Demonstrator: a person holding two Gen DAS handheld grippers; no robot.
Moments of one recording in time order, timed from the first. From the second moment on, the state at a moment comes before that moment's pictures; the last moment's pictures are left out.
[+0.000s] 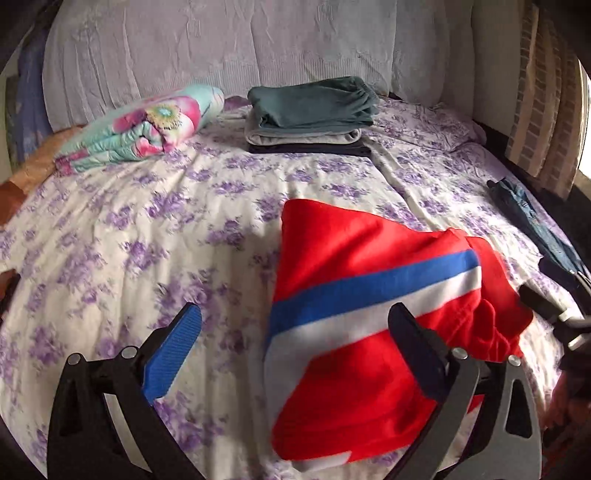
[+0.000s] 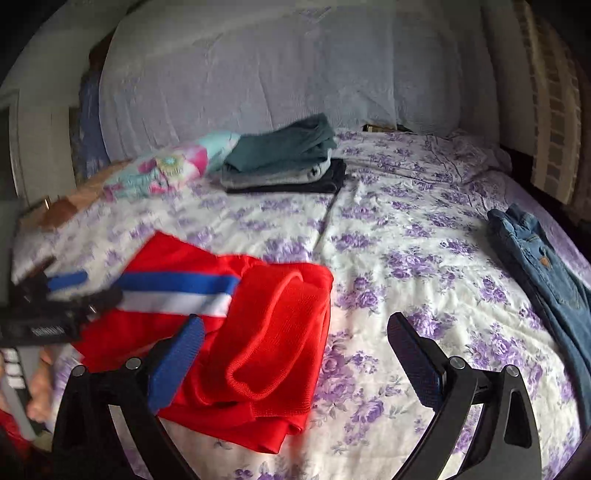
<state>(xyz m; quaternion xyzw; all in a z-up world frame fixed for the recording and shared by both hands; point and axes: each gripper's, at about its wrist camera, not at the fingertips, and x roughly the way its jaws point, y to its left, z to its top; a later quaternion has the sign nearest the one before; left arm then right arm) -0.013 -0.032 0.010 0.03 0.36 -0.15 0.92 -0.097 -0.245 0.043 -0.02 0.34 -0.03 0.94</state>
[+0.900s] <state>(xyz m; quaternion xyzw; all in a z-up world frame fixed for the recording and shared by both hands) -0.010 -0.027 -0.014 0.02 0.37 -0.14 0.92 -0.091 -0.234 0.021 -0.03 0.37 0.00 0.93</state>
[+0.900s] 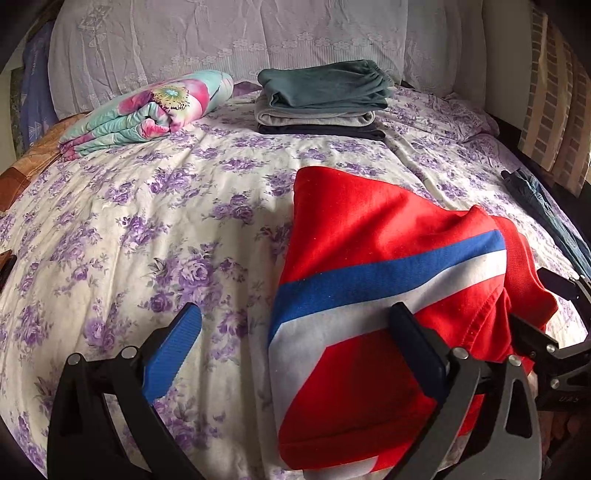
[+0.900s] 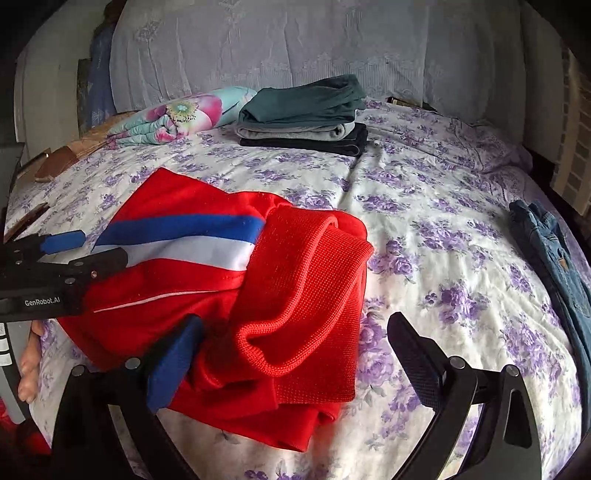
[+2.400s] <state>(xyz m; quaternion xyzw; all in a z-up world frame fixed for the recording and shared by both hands) -0.011 -0.026 -0.015 0.02 0.37 -0.14 0.92 -0.093 -0.285 0.014 0.16 0.37 0.05 0.91</state>
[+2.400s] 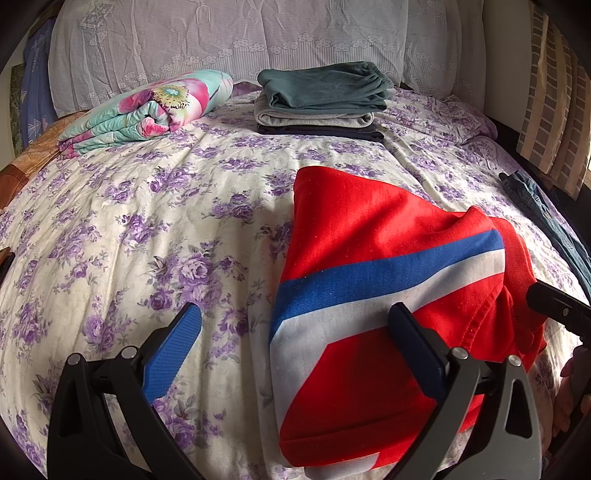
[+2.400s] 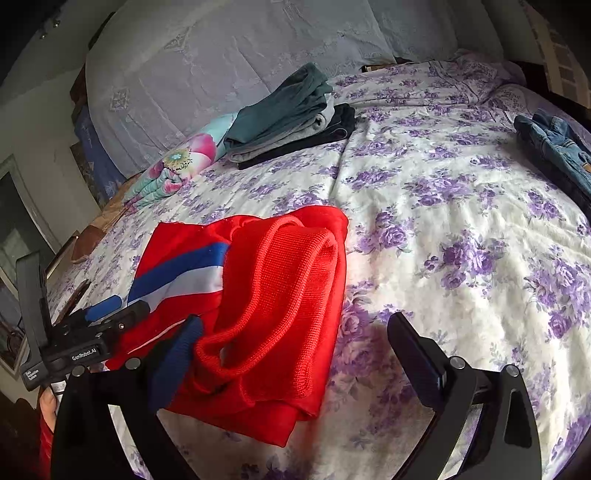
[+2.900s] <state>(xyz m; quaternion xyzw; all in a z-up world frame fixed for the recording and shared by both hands) -0.016 -0.030 -0.012 0.03 0.36 -0.16 0.92 -0.094 -0.286 0.013 0.17 0.37 0.05 0.91</state>
